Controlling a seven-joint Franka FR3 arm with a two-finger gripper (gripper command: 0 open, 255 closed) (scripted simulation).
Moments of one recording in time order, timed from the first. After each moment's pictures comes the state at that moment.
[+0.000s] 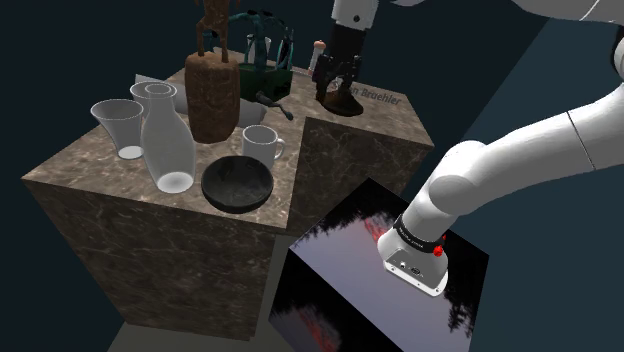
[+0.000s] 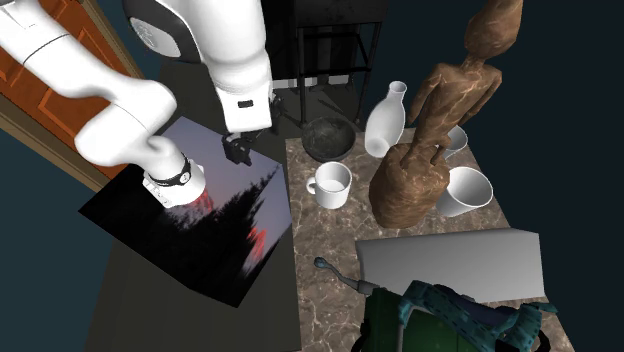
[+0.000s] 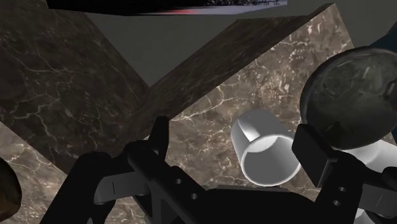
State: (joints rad) arm 0.02 -0.61 0.12 -2.38 0.12 1.73 0.16
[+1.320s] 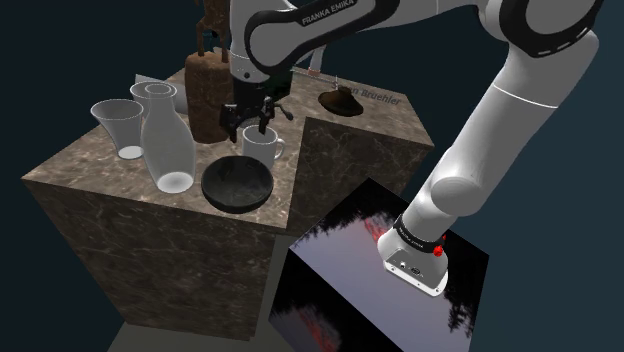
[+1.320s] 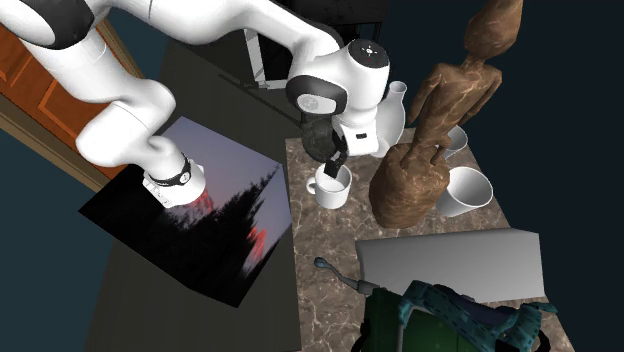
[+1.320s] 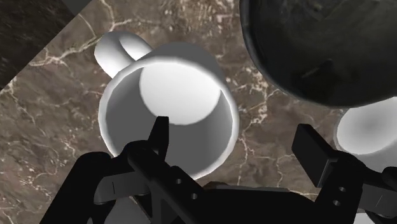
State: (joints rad) arm 0.07 0.04 0.33 -2.14 0.02 2.14 0.47
